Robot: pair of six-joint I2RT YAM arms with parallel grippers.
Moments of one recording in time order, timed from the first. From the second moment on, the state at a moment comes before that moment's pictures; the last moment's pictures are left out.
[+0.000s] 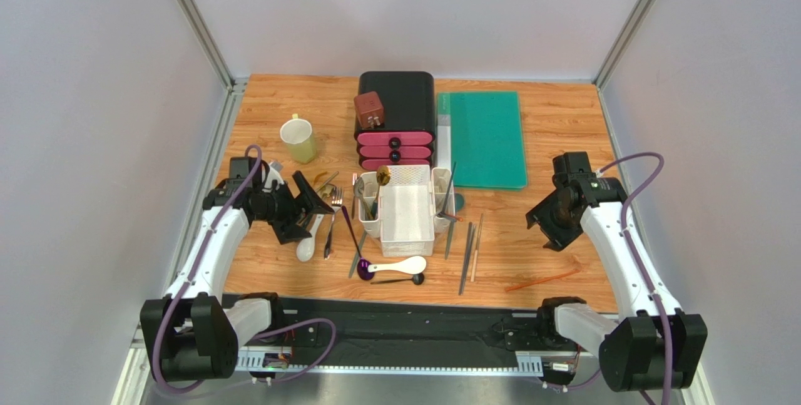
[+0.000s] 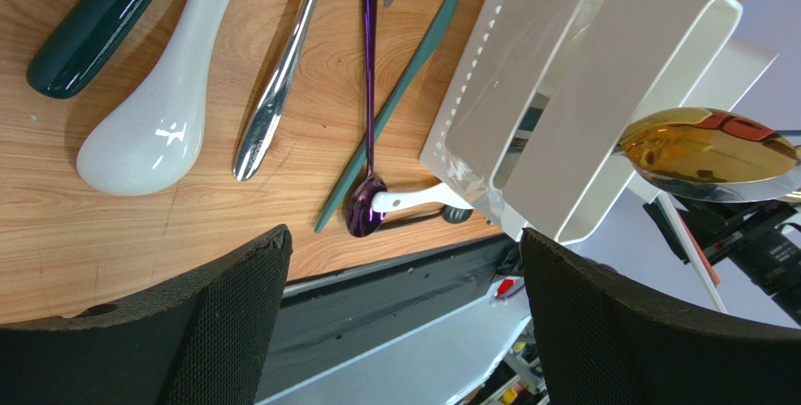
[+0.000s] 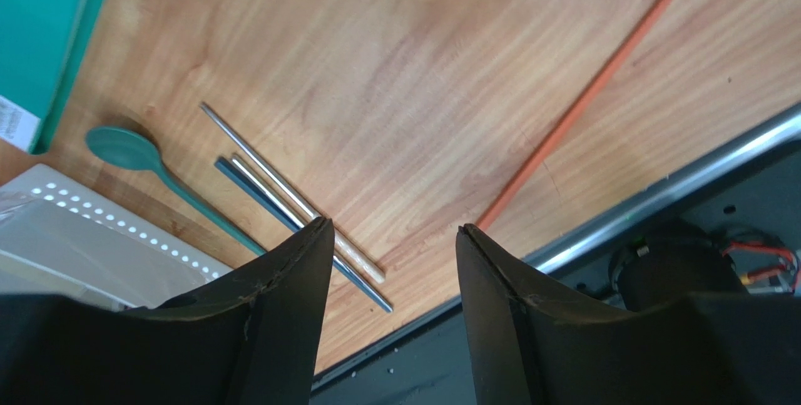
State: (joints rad) left arm 0.06 1.09 0.77 -0.80 0.57 -0.59; right arm 0.07 1.08 0.93 -1.13 0.12 0.97
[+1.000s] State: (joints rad) left arm 0.06 1.07 0.70 -0.74 0.61 -0.56; right arm -0.13 1.37 0.69 -1.08 0.02 1.03
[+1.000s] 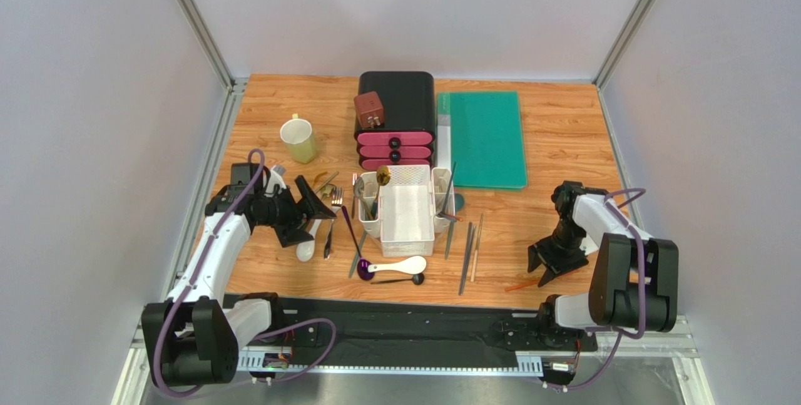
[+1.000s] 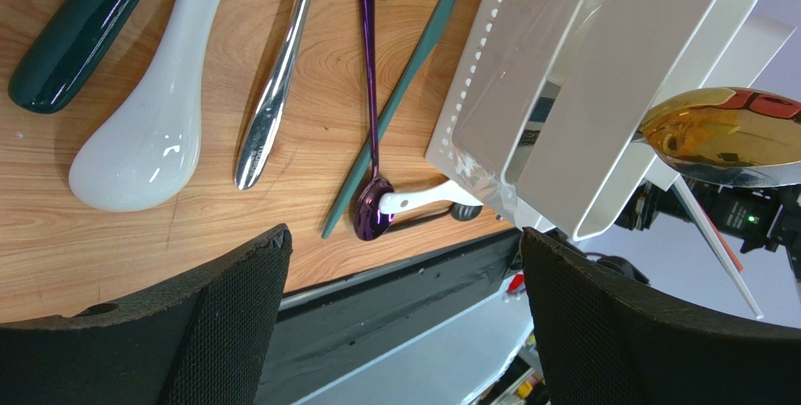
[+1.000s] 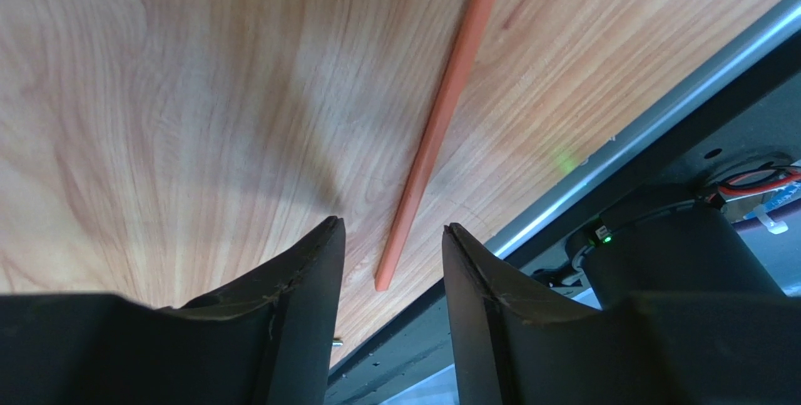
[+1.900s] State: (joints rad) left arm 0.07 1.02 0.70 -0.75 0.57 -0.56; right arm -0.13 1.32 0.59 -1.03 -0.03 1.01
